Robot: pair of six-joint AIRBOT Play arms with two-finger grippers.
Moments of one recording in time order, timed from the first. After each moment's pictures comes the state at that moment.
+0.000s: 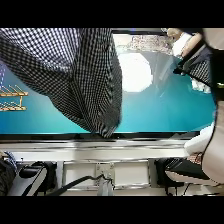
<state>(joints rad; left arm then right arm) -0.09 -0.60 1.30 1.49 -0.56 -1.64 0.54 -1.35 2.11 -1.10 0.81 1.03</state>
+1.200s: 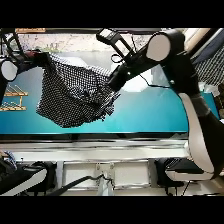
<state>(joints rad) -0.11 -1.18 1.30 1.60 -0.74 -1.76 0.54 -1.49 1.87 -1.26 1.48 1.18</state>
